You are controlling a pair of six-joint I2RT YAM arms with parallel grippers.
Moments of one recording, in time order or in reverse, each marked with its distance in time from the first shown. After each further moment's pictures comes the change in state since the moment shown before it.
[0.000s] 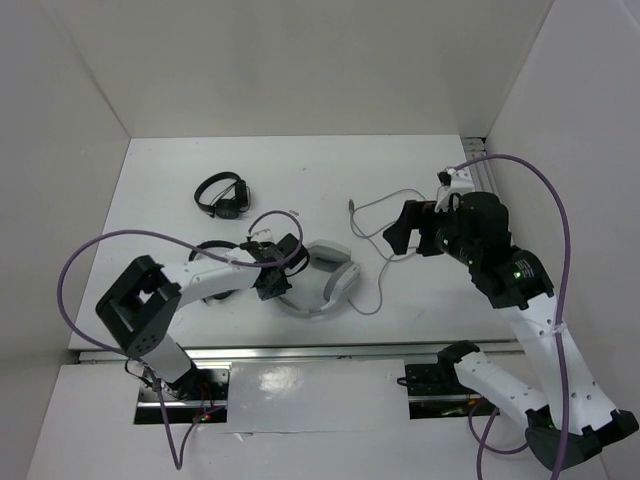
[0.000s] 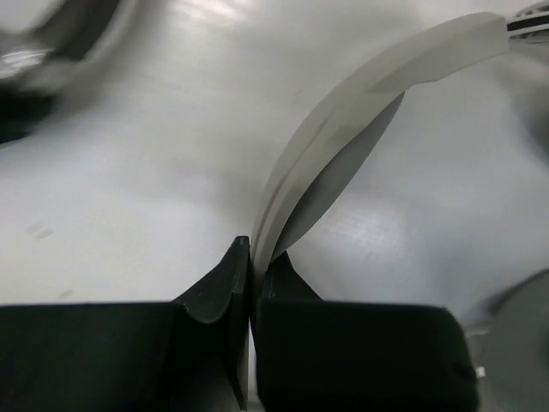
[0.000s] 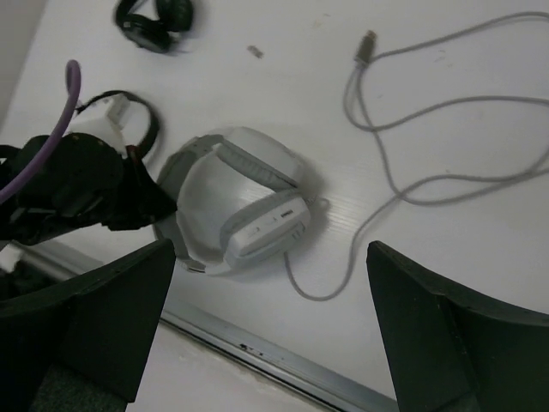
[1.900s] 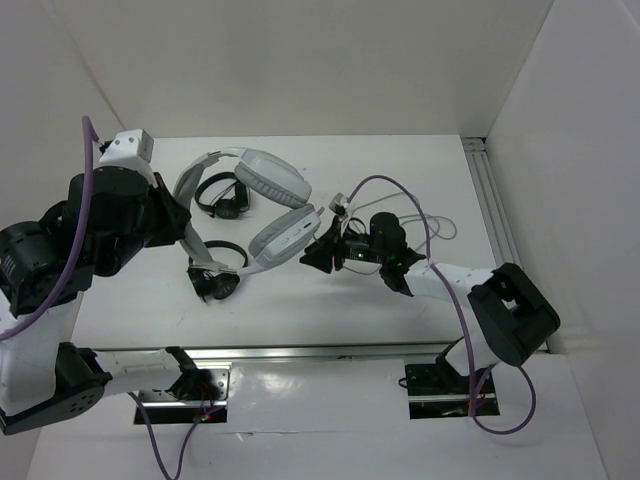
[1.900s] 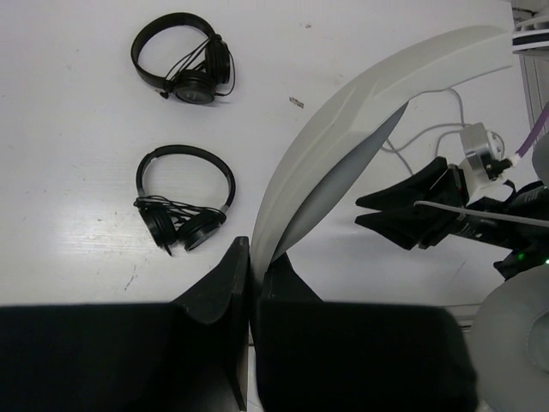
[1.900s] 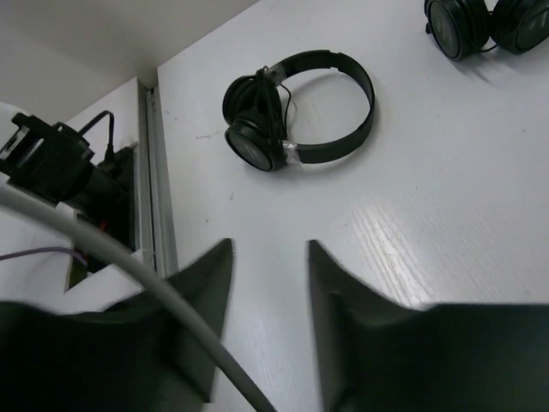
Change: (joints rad) left arm 0.019 -0.455 1.143 -0.865 -0.181 0.514; right arm 0.245 0.602 -0.508 1.464 -0.585 -0.022
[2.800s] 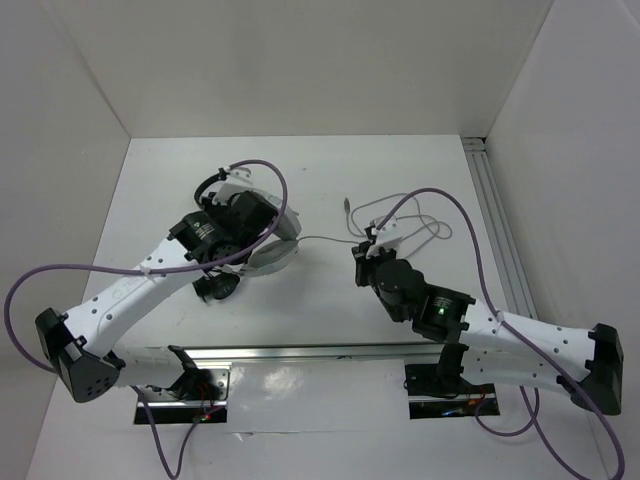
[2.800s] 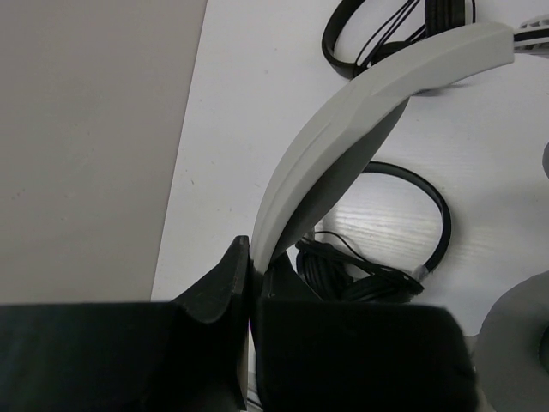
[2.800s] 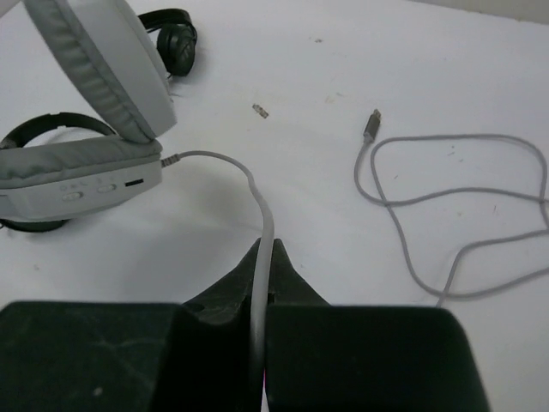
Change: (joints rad) left arm 0.014 0.113 -0.760 0.428 -0.509 0.225; right arm 0.489 -0.565 -0.006 -0.685 1.401 -0.034
